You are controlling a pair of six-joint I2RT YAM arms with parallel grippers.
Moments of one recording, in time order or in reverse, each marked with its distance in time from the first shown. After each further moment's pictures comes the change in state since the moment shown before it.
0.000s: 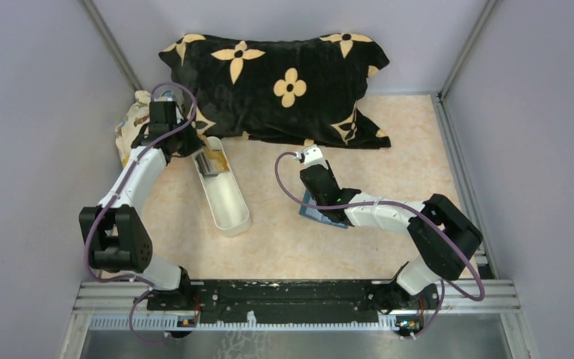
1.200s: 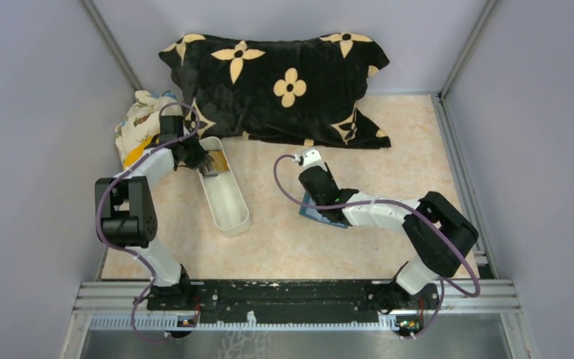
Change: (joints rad) left arm 0.060 0.198 -0.114 0.164 0.089 -0.126; right arm -0.002 0.030 0.000 -0.019 -0.007 -0.001
